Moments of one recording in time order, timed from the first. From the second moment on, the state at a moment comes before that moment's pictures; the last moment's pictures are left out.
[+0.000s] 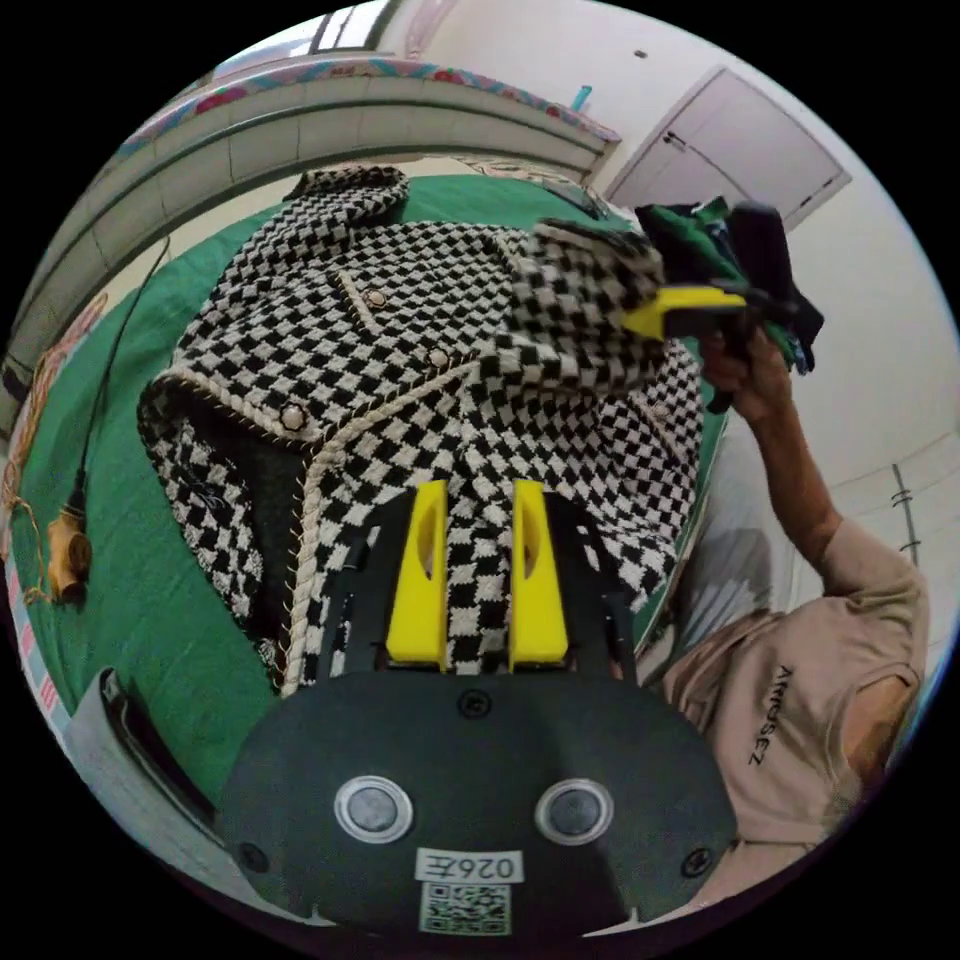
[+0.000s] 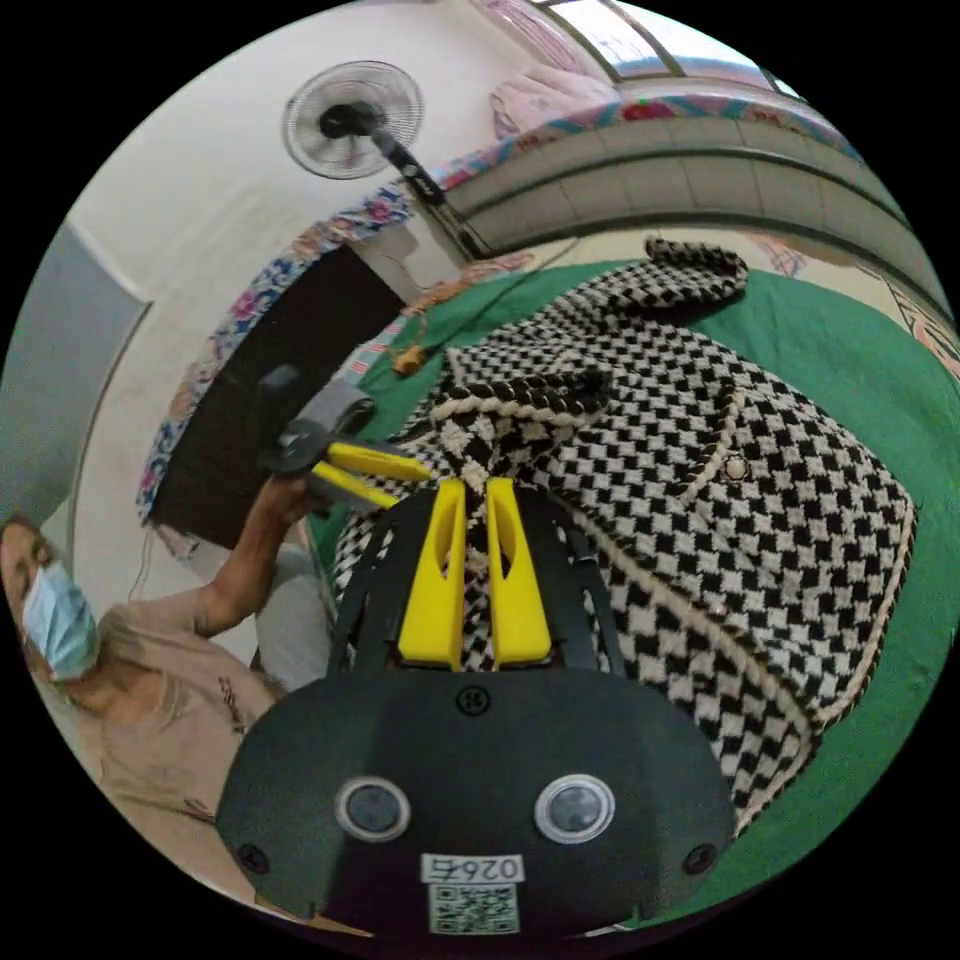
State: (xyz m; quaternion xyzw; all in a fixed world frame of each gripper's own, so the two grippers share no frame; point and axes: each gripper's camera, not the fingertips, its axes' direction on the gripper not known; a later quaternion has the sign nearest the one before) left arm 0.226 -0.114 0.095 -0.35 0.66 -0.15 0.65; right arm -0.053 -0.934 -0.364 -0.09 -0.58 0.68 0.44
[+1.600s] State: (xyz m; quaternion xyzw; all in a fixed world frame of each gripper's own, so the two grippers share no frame) left arm 0.071 -0.171 0.321 -0.37 0.56 -0.35 0.66; right arm -0.088 -0.507 -0.386 -0.24 -0.37 0.84 0.32
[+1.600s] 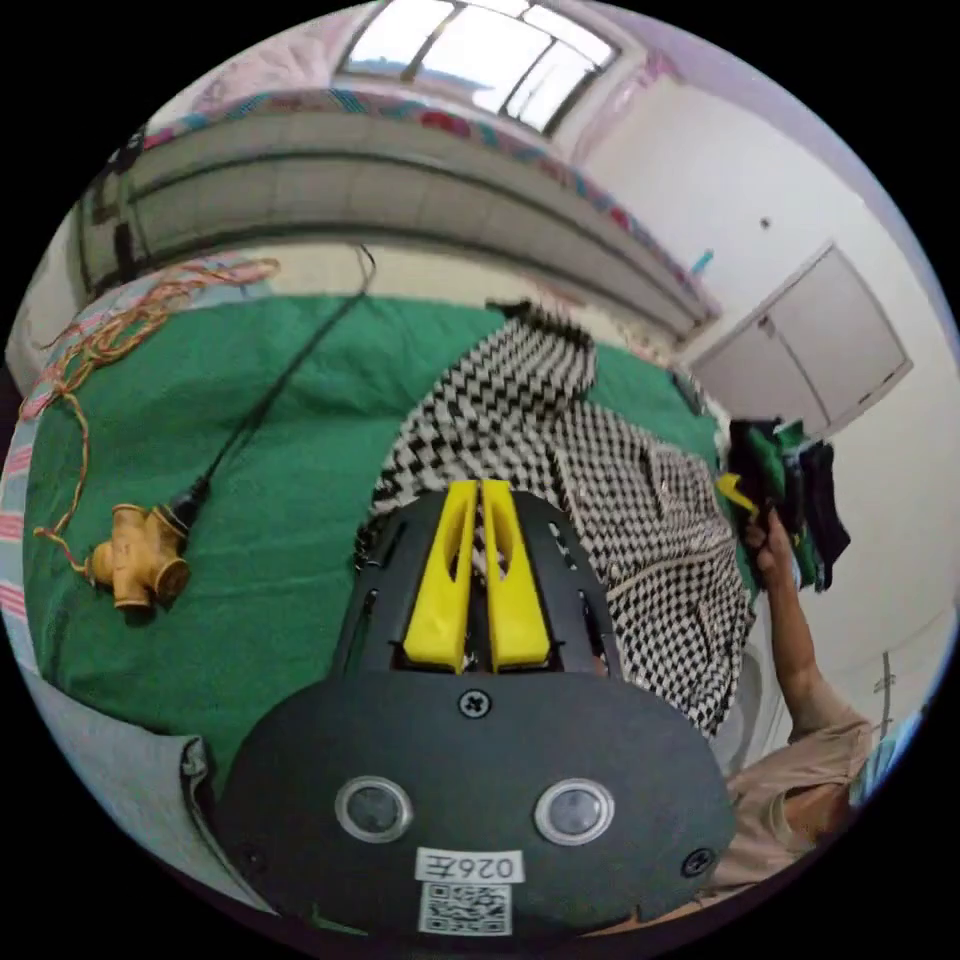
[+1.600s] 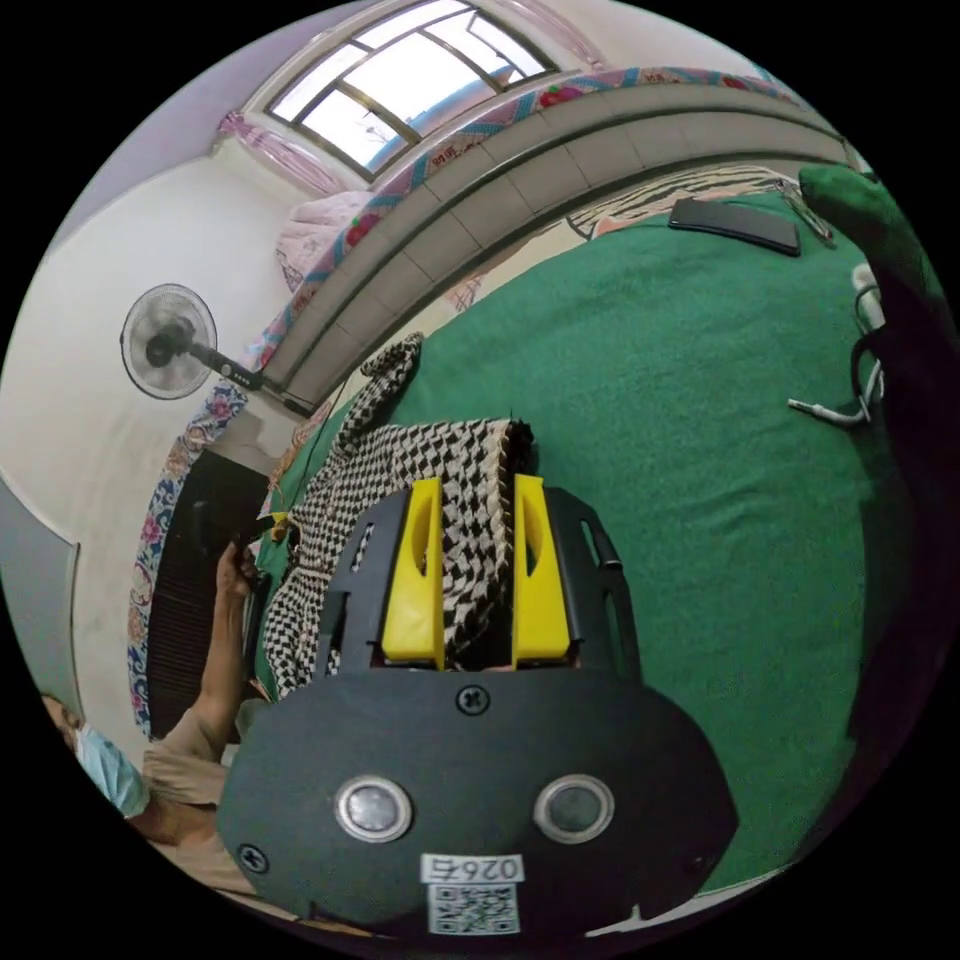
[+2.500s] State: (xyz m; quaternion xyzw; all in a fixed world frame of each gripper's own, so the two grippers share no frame) left arm 0.037 -0.147 0.403 -0.30 0.60 -0.49 0.55; right arm 0.048 -0.549 -0.196 -0.36 -0.33 0.67 0.56
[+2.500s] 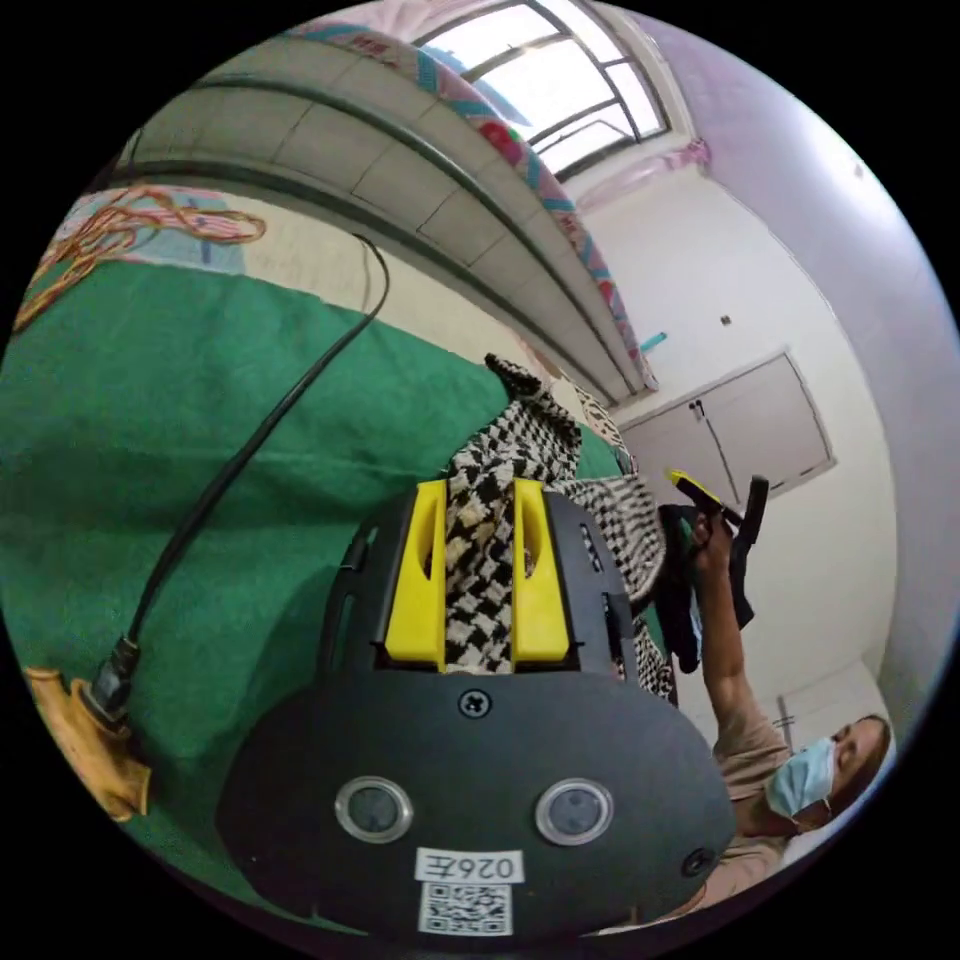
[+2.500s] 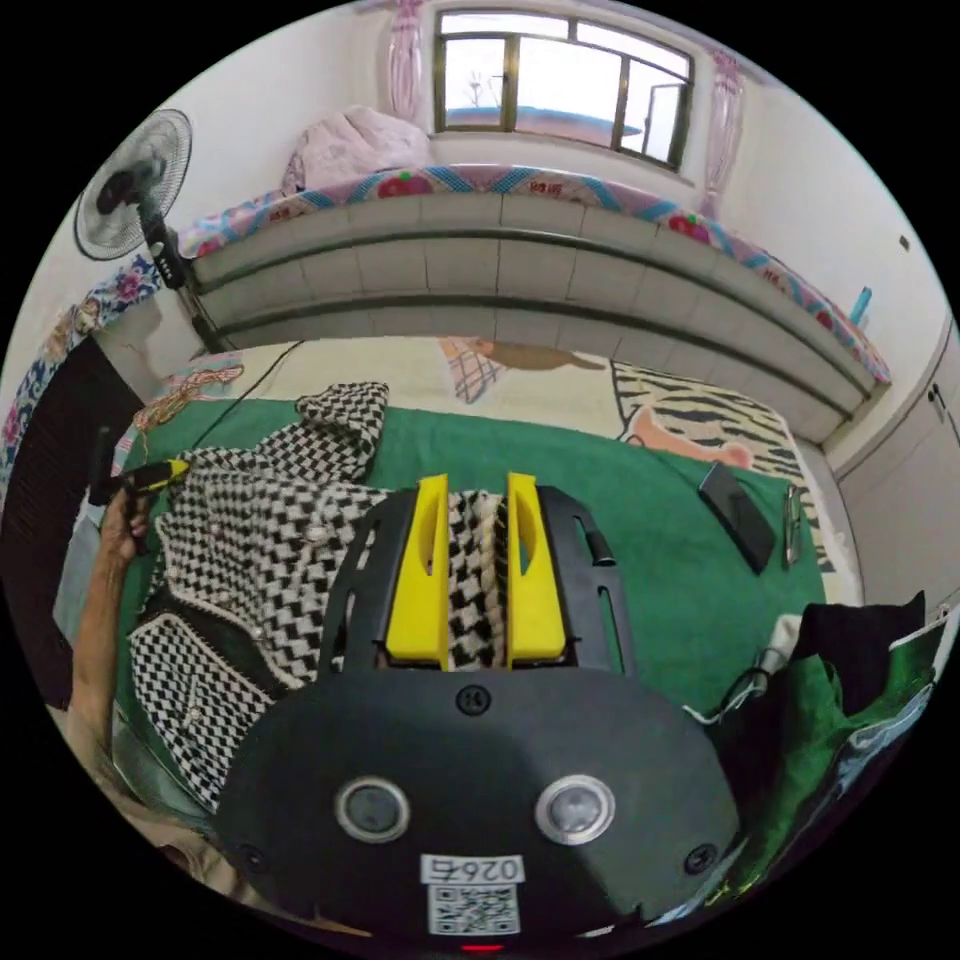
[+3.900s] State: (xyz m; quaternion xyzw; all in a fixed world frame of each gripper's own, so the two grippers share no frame) left arm -0.130 -0.124 -0.023 -0.08 0.47 -0.46 0.75; right arm 0.101 -0.735 -0.546 -0.09 -0.14 0.75 0.64
